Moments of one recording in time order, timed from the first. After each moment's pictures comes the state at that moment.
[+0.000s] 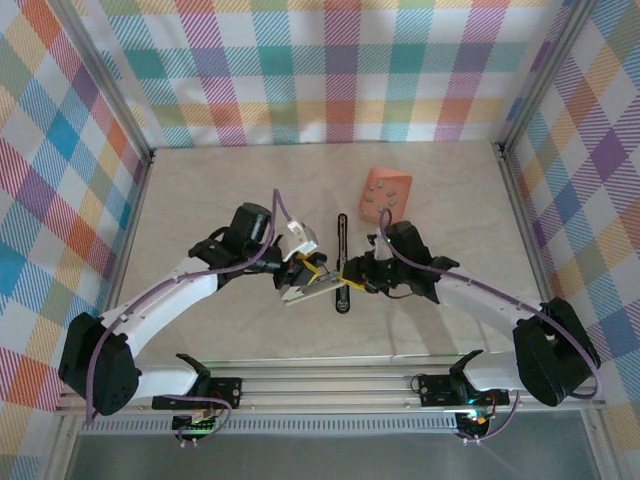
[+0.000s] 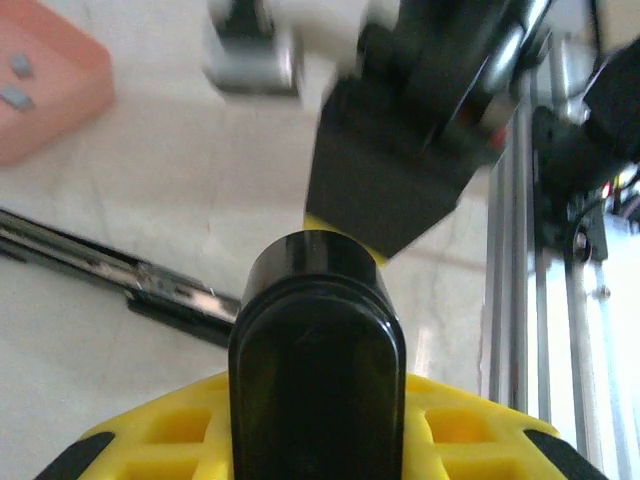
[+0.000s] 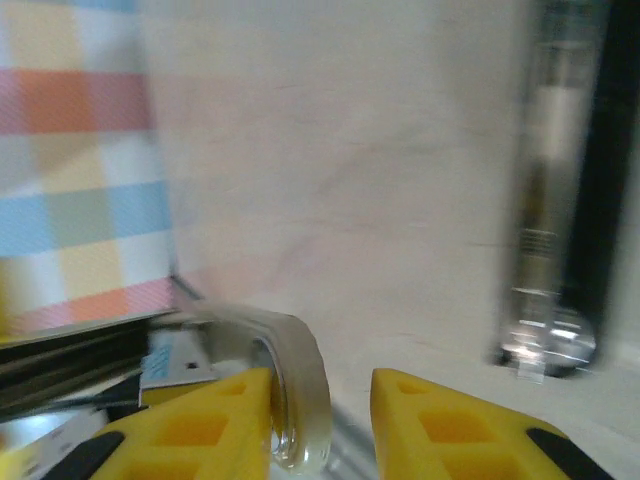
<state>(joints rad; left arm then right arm) -0.55 1.25 0.94 -0.40 0.68 0.31 0.59 1.31 0.67 -0.16 -0.58 0.96</state>
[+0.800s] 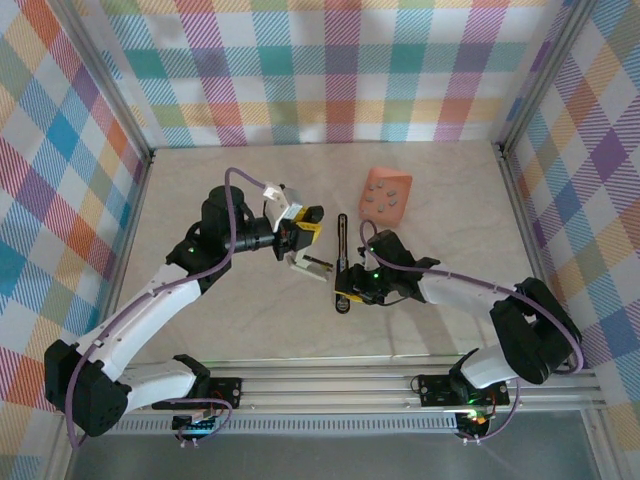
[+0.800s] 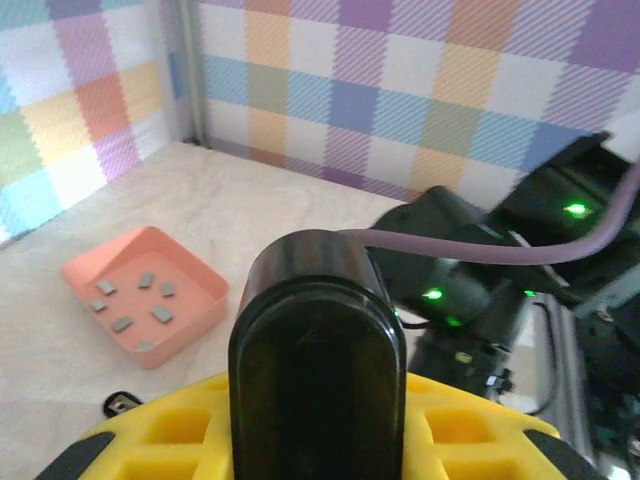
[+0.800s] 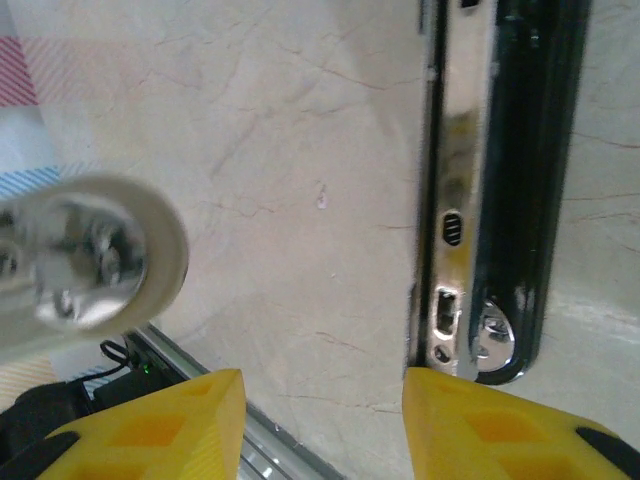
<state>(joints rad) -0.54 1.15 1.00 -0.11 0.59 0.11 0.68 1.42 0.71 -0.19 -0.51 0.90</state>
